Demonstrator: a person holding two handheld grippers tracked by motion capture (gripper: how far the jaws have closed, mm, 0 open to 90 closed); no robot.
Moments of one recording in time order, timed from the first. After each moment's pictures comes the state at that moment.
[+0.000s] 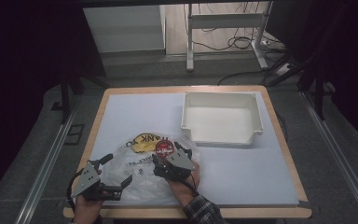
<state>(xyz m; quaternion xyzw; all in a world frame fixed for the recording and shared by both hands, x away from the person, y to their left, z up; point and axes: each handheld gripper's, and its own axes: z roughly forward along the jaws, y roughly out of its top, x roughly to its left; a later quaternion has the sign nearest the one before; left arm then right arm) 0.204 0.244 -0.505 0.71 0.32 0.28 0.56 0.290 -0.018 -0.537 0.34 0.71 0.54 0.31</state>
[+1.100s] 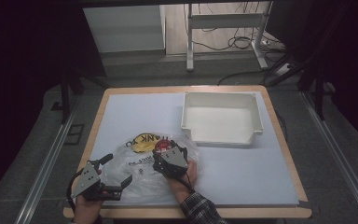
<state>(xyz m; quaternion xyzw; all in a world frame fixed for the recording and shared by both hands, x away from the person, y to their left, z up) 0.204 0.244 -0.505 0.71 0.32 0.28 0.56 0.298 -0.006 -0.540 0.35 0.71 0.51 0.33</state>
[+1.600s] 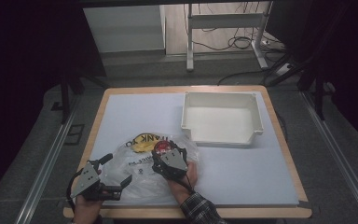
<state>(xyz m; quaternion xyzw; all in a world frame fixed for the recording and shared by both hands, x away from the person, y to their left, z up) 0.204 0.245 -0.505 0.71 0.32 0.28 0.56 0.292 -0.006 -0.539 0.33 0.71 0.52 0.34</state>
